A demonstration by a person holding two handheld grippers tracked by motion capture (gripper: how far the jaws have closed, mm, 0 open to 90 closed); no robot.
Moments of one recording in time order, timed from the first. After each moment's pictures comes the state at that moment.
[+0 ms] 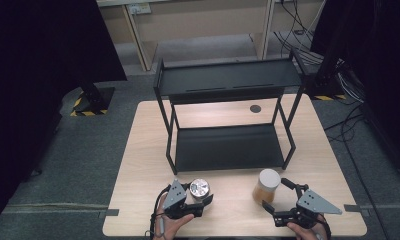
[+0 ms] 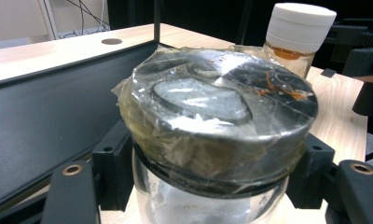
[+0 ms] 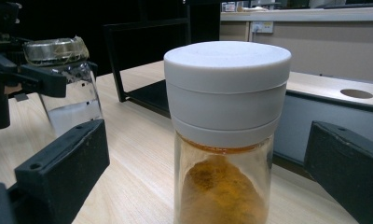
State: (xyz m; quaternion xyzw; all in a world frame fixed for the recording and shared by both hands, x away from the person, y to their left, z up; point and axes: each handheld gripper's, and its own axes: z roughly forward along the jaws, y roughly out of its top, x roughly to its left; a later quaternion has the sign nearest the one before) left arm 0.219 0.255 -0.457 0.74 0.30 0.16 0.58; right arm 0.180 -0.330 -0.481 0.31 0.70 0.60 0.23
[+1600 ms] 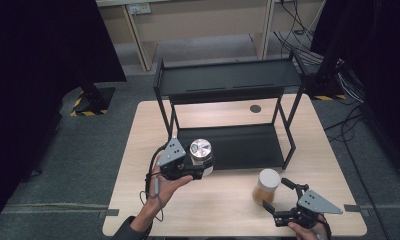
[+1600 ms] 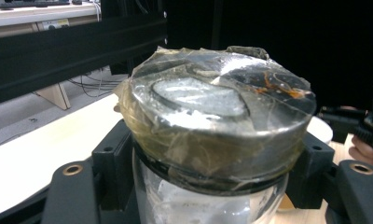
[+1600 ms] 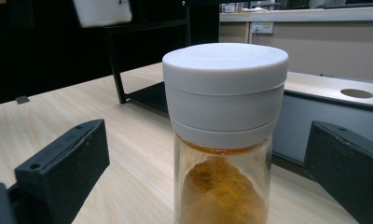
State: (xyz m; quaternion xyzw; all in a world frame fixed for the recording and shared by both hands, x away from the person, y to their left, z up) left arm 0.282 0.251 -0.343 0.75 0.25 0.18 0.59; right arm 0.180 -0.331 -0.481 0.31 0.70 0.60 0.23
